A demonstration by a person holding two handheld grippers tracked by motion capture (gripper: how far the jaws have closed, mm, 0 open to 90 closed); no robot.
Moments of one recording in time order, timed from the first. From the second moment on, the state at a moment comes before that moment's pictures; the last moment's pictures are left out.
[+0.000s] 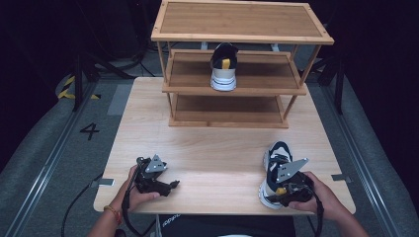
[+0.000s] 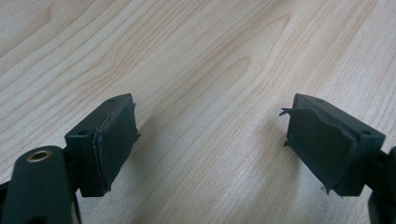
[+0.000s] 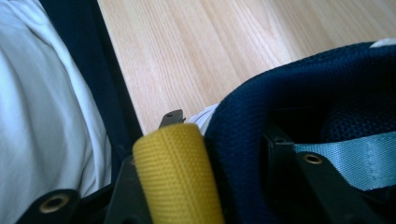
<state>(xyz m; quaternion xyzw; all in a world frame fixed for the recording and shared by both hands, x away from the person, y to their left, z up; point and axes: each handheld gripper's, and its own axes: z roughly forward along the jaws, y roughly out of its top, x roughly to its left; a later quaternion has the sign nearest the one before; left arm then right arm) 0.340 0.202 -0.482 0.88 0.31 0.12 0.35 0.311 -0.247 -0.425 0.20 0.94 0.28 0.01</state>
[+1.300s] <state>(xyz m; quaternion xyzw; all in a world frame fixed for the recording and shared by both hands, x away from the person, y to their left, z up) 0.340 0.202 -0.483 0.88 0.31 0.11 0.35 0.311 -0.251 -0.334 0.10 0.96 0.27 0.08</state>
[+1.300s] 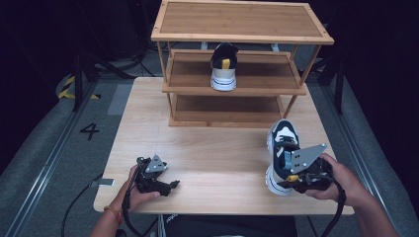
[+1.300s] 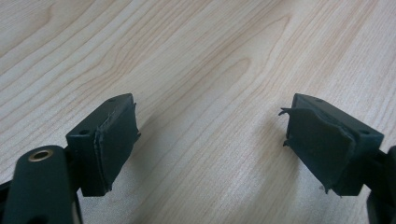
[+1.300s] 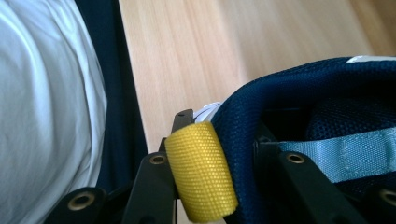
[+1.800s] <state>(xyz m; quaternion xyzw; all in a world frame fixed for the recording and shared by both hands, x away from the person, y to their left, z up) 0.340 0.202 -0.483 0.88 0.31 0.11 0.35 0.345 -0.230 -0.266 0.08 0.95 0.26 0.14</state>
